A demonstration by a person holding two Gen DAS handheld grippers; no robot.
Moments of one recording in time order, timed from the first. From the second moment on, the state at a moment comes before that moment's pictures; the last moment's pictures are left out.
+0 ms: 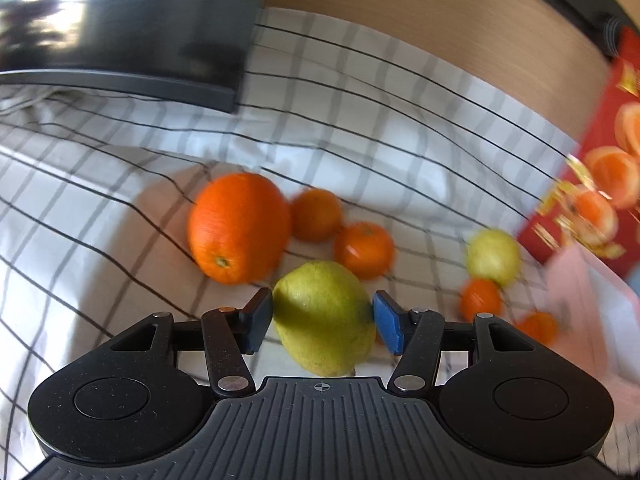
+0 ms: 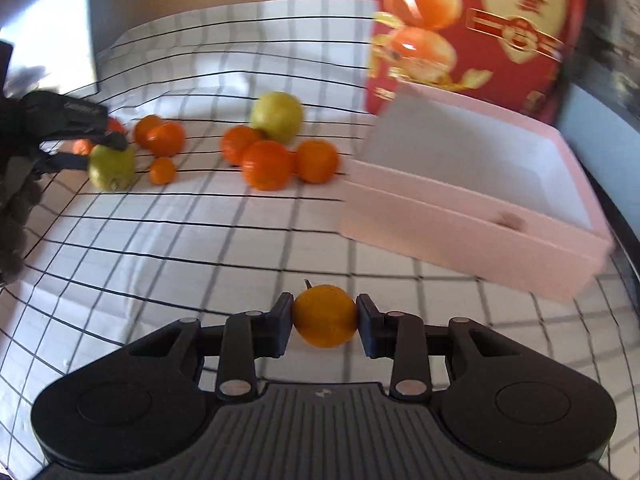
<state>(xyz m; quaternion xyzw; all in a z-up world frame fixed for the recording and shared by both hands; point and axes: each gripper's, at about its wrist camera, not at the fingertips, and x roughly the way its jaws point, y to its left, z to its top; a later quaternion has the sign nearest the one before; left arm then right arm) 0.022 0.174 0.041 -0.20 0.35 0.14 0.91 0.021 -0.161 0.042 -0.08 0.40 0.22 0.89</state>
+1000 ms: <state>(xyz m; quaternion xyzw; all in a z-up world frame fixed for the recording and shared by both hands) -0.020 0.093 0.042 -0.16 0.43 -0.06 0.89 -0.003 -0.182 0.035 -0.08 0.40 0.20 0.89</state>
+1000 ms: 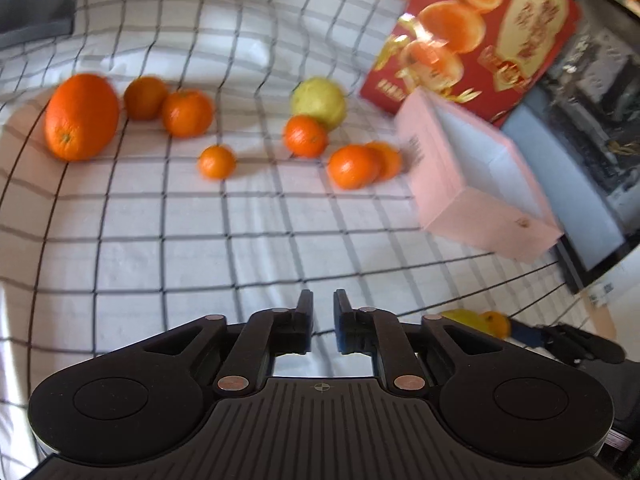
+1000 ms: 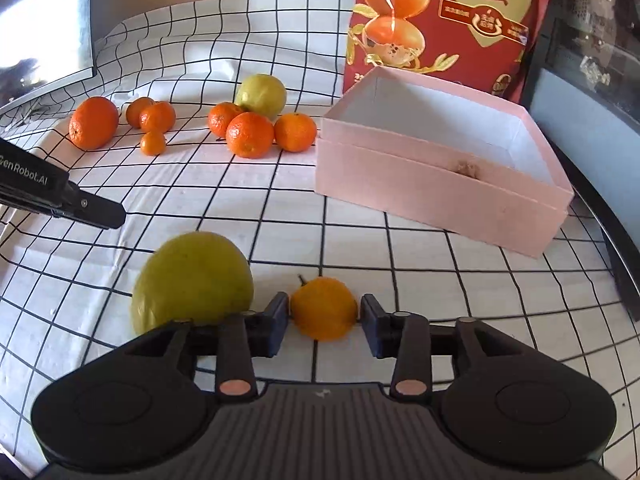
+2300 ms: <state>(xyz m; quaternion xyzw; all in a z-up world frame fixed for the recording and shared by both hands) -0.054 -0.005 0.067 0.06 0.39 -0.15 0.91 -0.041 -0.178 0.039 -0.12 0.38 0.23 0.89</state>
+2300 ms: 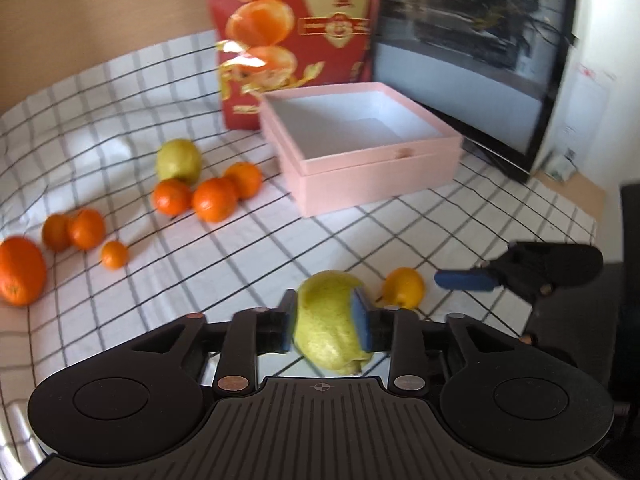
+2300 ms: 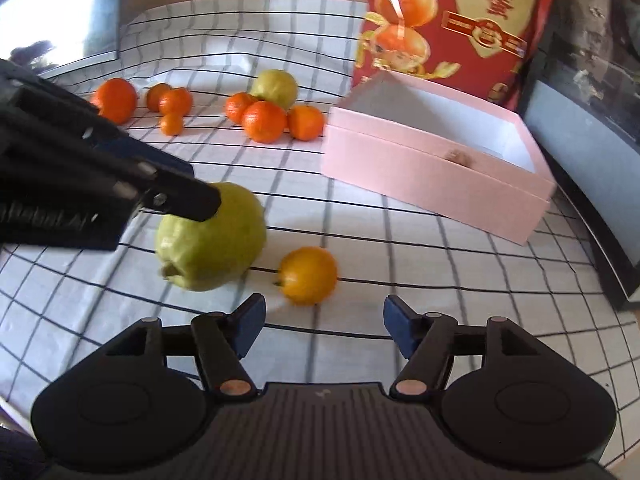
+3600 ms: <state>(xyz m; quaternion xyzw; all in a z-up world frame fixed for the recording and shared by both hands) -0.009 0.065 0.028 0.00 0.42 -0.05 0.91 -0.025 -0.184 0.031 -0.10 0.38 0.20 0.90</state>
